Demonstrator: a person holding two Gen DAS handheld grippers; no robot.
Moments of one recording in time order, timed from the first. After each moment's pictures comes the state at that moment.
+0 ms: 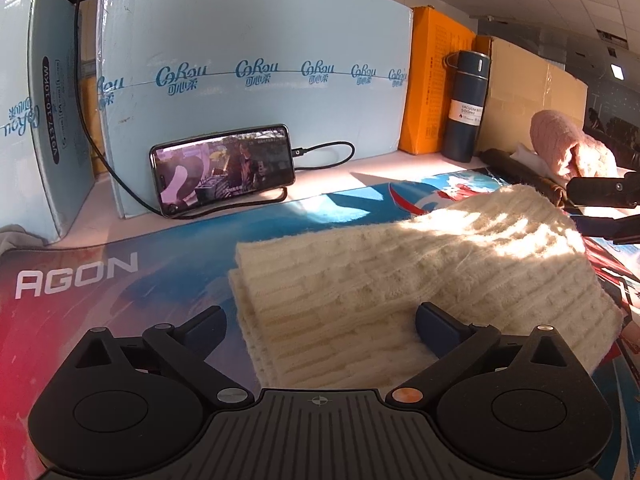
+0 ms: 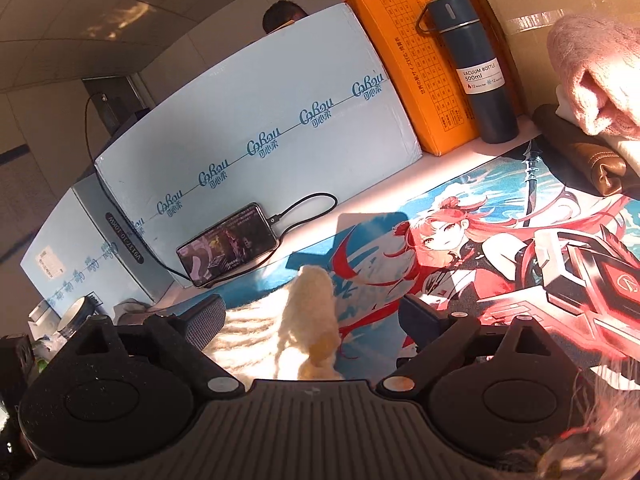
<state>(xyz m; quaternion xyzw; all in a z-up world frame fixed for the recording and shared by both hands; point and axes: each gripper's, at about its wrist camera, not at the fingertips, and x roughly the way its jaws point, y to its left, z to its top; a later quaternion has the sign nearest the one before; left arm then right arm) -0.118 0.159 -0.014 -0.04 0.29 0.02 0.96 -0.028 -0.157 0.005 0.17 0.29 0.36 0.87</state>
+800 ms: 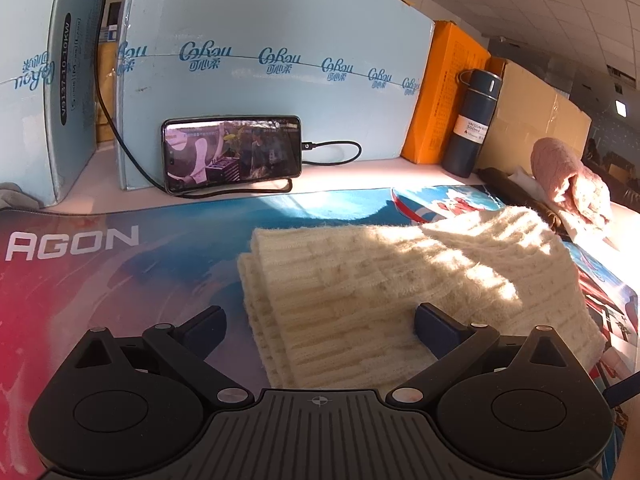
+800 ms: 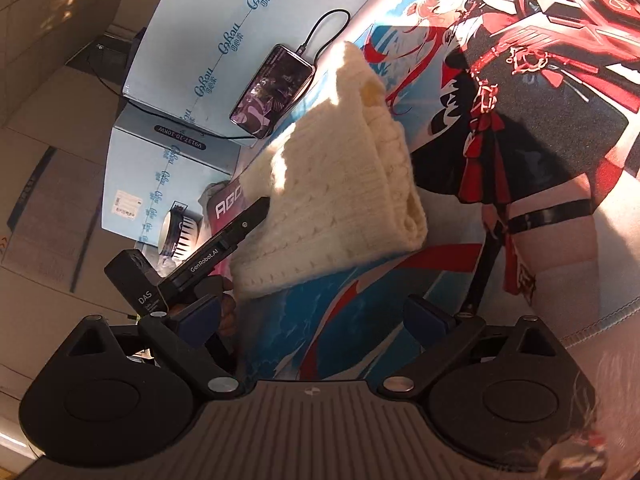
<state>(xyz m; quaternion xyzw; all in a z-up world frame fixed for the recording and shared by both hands) -0.123 0.177 -0.016 -0.10 0.29 0.01 0.95 -0.072 -0.172 -0.017 0.27 0.53 0.43 0.68</state>
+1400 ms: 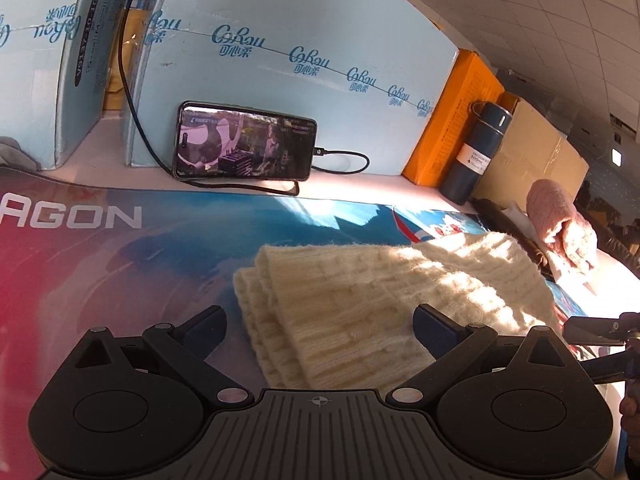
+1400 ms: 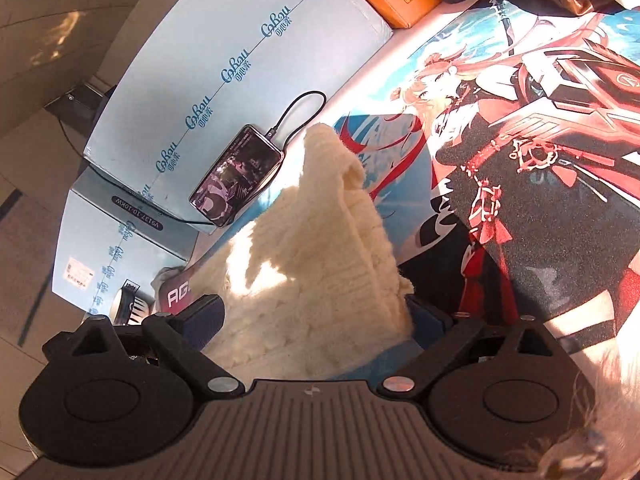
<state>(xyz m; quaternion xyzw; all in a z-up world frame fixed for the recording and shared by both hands) -0.118 0.205 -0.019 -0.19 0.28 -0.02 0.94 -0.043 -0.141 -0.020 0.26 0.43 0.34 0.80</state>
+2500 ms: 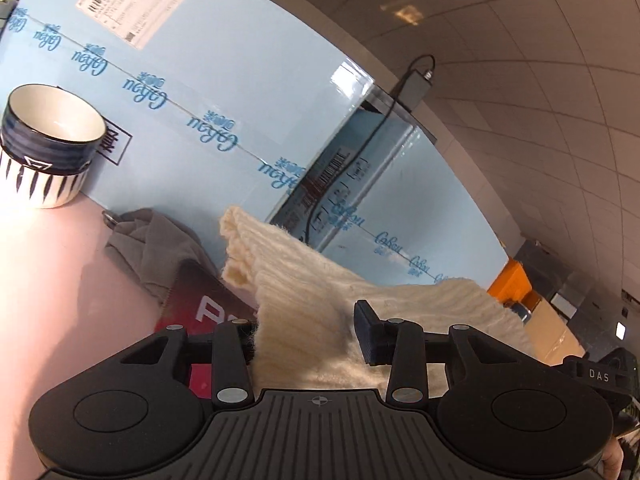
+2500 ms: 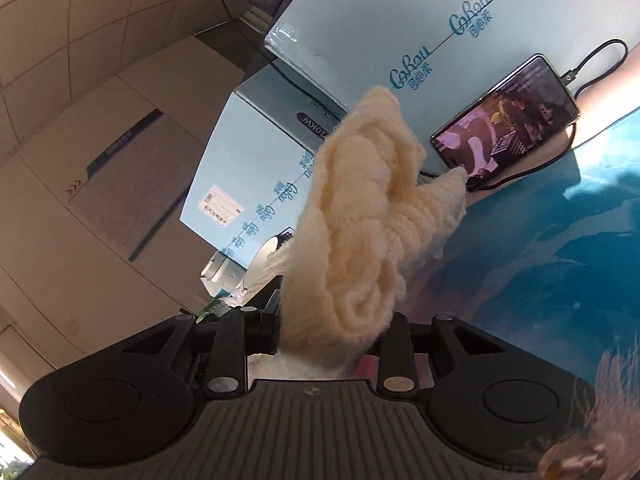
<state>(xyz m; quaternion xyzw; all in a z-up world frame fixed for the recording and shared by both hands) -0.247 0.346 0.005 -0.34 0.06 0.10 0.93 -0.050 0.083 0.027 0.25 0.38 0.59 0.67</state>
